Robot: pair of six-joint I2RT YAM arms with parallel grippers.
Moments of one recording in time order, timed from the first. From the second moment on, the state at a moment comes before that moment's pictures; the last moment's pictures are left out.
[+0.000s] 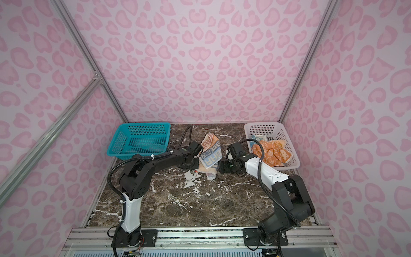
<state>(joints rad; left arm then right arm) -0.67 2.08 1.42 -0.65 -0.18 -0.58 0.39 1.54 0.97 -0.56 -0.19 0.36</state>
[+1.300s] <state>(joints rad) -0.57 1.83 1.70 -0.73 0.12 -0.73 0.66 1.74 0.98 -0.28 -0.09 0.73</state>
